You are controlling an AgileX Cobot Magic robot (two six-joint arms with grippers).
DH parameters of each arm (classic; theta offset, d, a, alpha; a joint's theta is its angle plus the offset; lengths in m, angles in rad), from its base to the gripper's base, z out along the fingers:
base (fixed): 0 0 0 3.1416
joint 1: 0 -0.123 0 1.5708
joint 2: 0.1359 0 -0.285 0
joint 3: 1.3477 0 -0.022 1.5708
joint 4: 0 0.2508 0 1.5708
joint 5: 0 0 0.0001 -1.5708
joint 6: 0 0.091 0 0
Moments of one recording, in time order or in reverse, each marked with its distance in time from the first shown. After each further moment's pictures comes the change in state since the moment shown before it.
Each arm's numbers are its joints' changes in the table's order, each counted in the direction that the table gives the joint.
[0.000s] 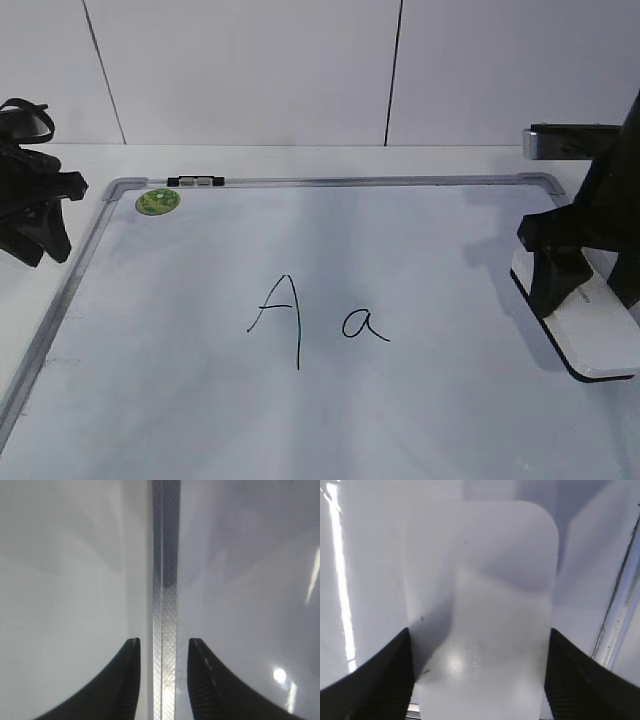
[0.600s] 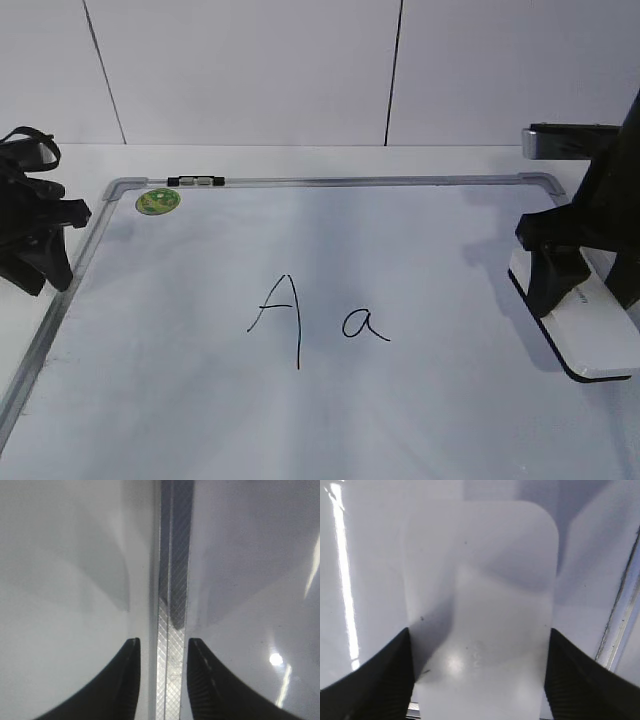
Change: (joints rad) left arm 0.000 0.032 0.056 -0.013 0.010 0.000; right arm 0.000 0.000 0.000 0.009 0.000 0.002
